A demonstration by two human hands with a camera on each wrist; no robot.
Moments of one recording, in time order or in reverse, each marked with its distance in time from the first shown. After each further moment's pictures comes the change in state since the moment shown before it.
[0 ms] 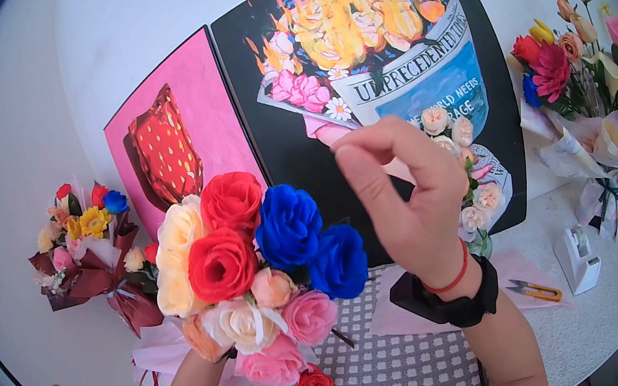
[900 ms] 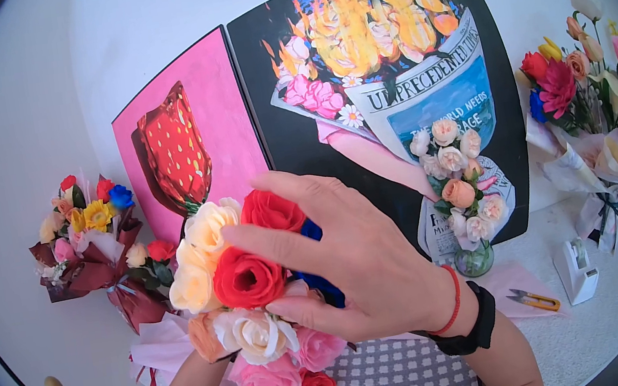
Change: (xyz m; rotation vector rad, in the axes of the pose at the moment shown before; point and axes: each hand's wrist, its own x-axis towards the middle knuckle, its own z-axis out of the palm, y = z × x) left_hand -0.002 0.007 0.000 -0.135 0.018 -0.009; right_hand 0.002 -0.035 0.017 -0.121 -0.721 -0.143
